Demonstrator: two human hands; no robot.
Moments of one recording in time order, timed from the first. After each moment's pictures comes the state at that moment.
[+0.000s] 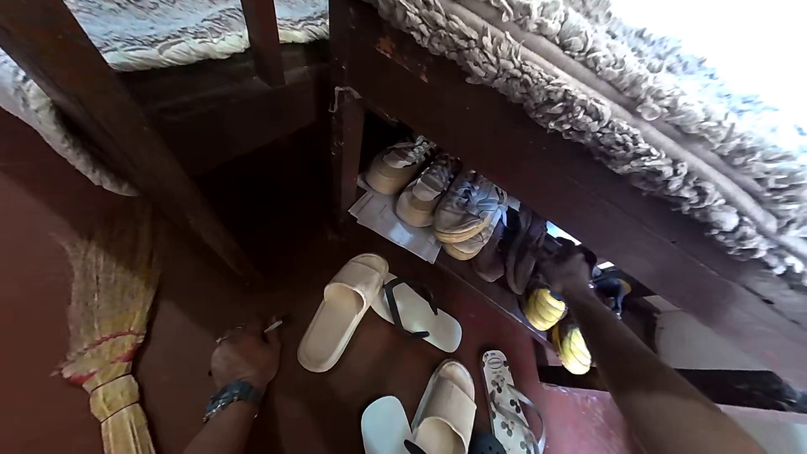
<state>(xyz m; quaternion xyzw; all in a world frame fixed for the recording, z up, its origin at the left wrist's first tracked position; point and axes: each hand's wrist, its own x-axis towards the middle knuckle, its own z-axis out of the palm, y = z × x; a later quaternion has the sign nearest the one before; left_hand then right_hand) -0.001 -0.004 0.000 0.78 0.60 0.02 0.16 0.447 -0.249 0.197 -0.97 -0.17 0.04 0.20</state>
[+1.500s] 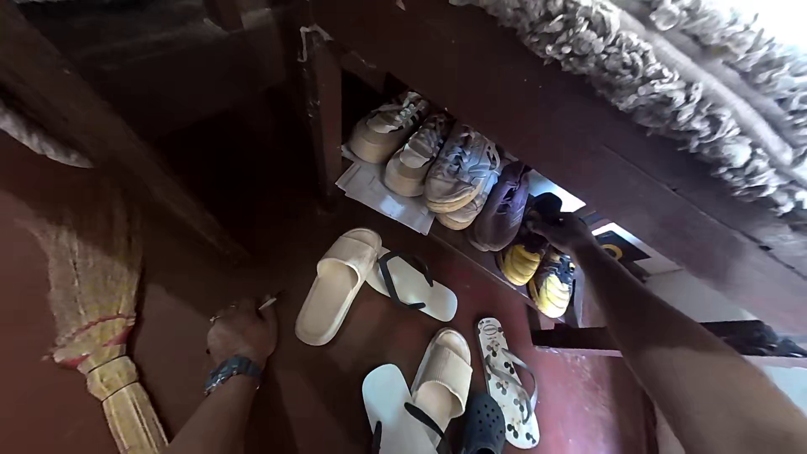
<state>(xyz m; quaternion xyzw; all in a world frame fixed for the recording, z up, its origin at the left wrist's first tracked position) -0.001 -0.007 0.010 0.78 0.59 0.00 0.18 0.489 -0.275 0.195 -0.97 -0.17 0.11 0.16</state>
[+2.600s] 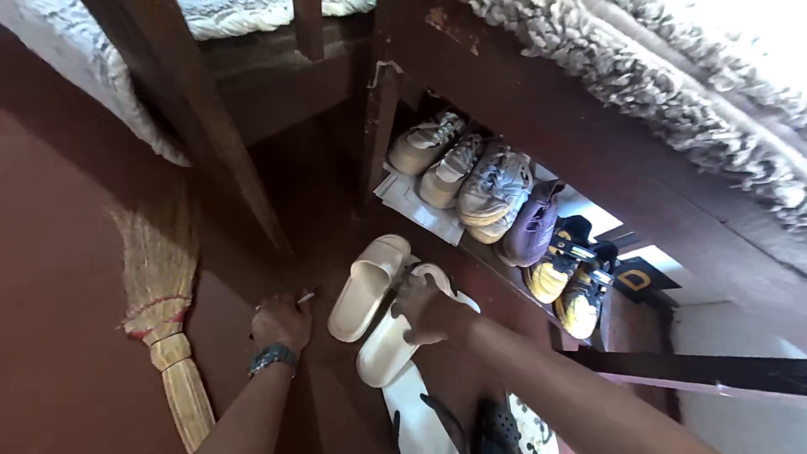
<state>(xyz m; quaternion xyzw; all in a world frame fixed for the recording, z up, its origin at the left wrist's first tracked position) -0.001 -0.004 0.014 0.77 0.60 -0.02 0.21 0.215 -0.128 0.144 -0.65 -0.66 0.28 -0.23</state>
